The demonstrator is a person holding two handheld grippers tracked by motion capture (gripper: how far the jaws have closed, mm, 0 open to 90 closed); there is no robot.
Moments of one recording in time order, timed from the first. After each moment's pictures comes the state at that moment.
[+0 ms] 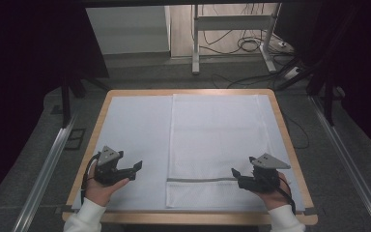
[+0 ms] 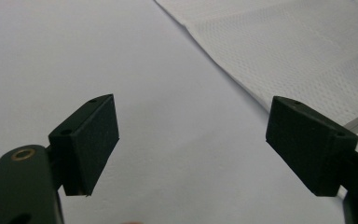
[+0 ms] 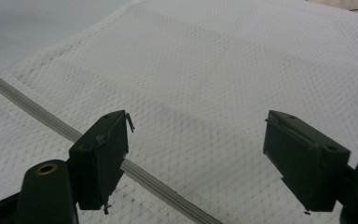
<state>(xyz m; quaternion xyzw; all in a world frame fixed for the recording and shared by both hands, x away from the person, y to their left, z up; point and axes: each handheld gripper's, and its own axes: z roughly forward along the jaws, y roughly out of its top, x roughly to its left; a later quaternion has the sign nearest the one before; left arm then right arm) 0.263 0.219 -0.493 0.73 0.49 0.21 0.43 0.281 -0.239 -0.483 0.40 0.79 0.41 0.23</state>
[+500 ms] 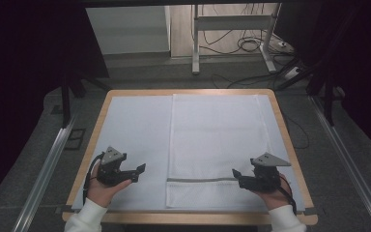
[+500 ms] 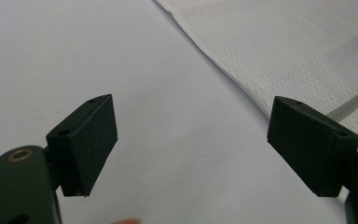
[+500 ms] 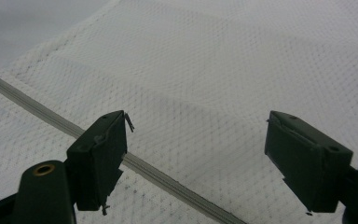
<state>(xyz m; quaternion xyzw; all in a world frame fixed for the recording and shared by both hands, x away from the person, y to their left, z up) 0.263 0.211 -0.492 0.75 0.49 0.18 0.41 0.283 -0.241 -0.483 0.42 0.79 0.40 0.21</state>
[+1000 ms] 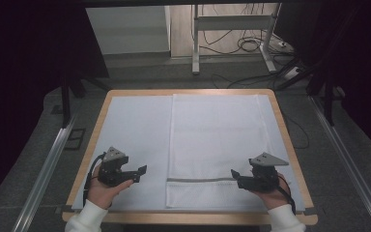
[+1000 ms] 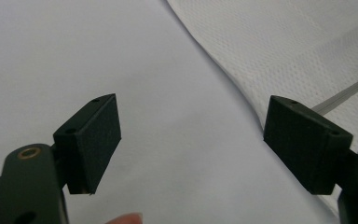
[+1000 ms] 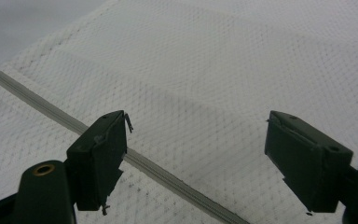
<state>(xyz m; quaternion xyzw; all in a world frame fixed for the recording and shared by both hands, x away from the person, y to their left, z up) 0.260 0.204 -0.483 0.75 0.51 0.15 0.40 0.283 -0.238 -0.484 0.42 0.80 0.39 0.21</state>
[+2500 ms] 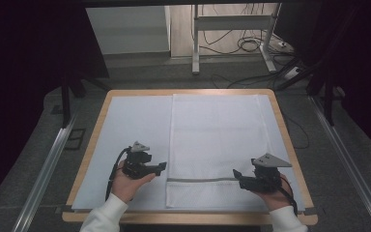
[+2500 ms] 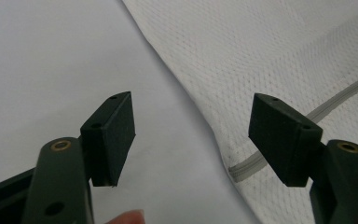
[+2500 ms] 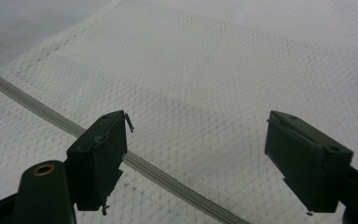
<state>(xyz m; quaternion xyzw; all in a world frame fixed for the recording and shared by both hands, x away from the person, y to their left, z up) 0.296 0.145 -0.494 0.77 0.51 0.10 0.37 0.280 -0.243 -0.481 0.42 0.79 0.40 0.22</state>
